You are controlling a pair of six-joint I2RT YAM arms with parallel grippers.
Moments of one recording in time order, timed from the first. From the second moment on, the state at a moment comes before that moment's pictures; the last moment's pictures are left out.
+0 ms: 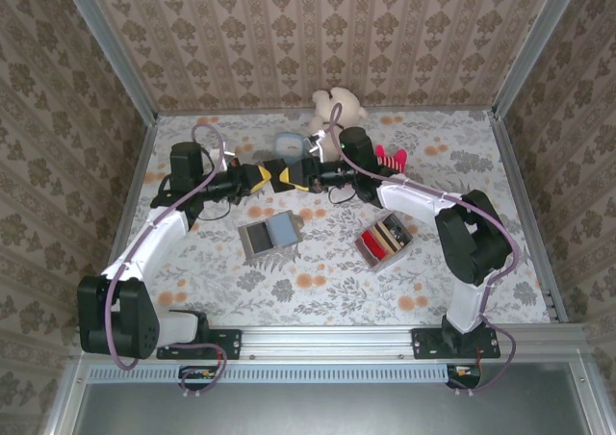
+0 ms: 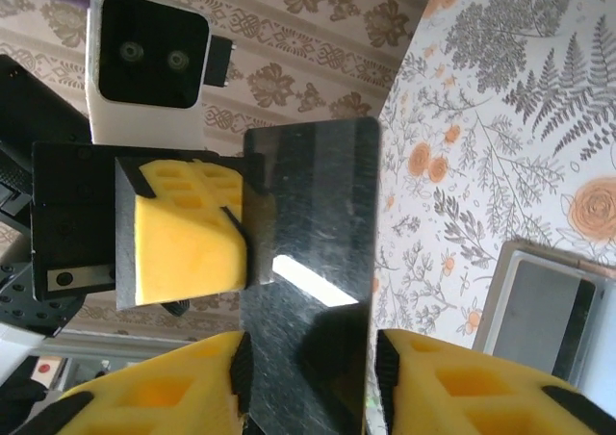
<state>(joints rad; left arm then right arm) -0.18 1.28 0.89 -0.12 0.95 -0.89 0.53 1.83 1.24 0.29 -0.90 0.92</state>
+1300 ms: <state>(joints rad) -0.11 1.37 0.94 -0.57 0.51 -0.43 0.41 1.29 1.08 -0.84 0.07 -0.16</state>
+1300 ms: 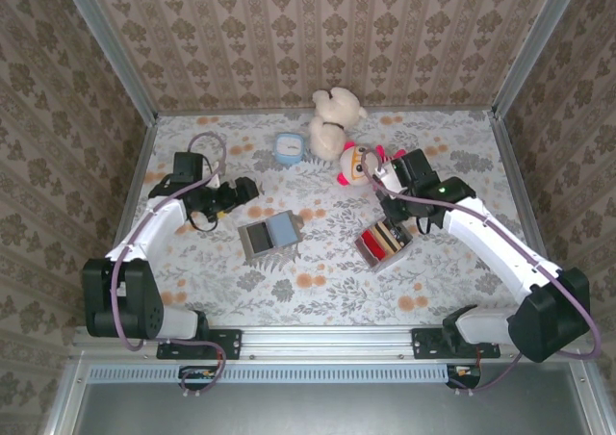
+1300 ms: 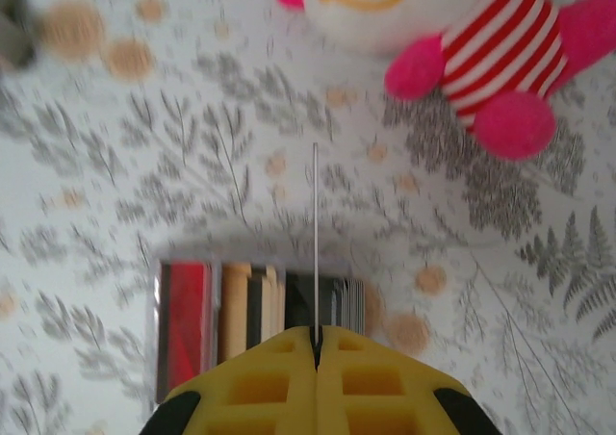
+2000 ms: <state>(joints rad) -0.08 1.38 0.94 -0.55 0.54 -0.43 0.39 1.44 1.09 -1.00 0.09 -0.26</state>
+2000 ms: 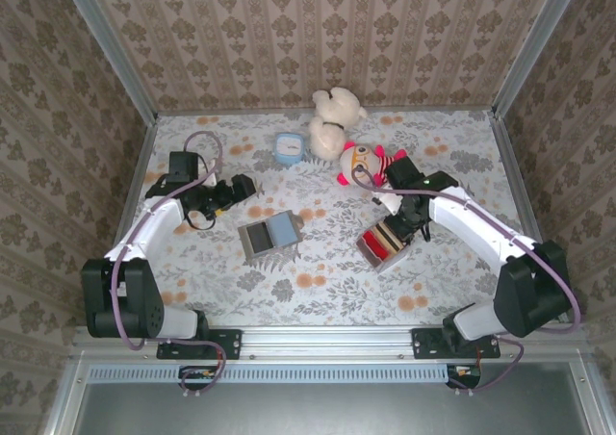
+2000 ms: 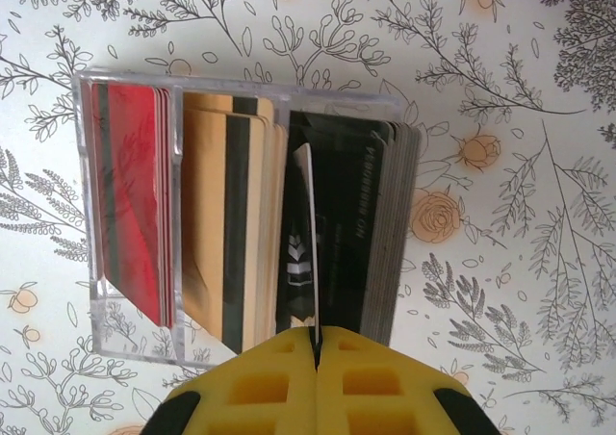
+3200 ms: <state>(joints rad) -0.08 1.38 0.94 -0.55 0.56 -0.43 0.34 1.38 1.16 -0.83 -0.01 -0.21</state>
